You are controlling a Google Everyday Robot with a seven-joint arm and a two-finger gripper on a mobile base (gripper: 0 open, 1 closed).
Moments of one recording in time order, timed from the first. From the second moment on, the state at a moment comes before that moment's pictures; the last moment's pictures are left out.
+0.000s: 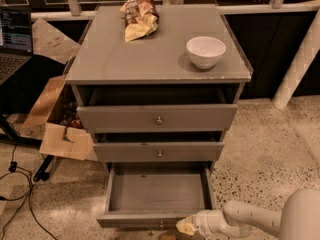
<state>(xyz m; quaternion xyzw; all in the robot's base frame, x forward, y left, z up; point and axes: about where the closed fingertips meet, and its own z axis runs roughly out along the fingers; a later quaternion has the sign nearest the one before) 0.431 -0.114 0.218 -0.31 0.85 0.38 0.21</state>
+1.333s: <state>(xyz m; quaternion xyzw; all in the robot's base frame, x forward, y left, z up) 0.448 -0.117 0.154 -0.29 0.87 0.34 0.18</state>
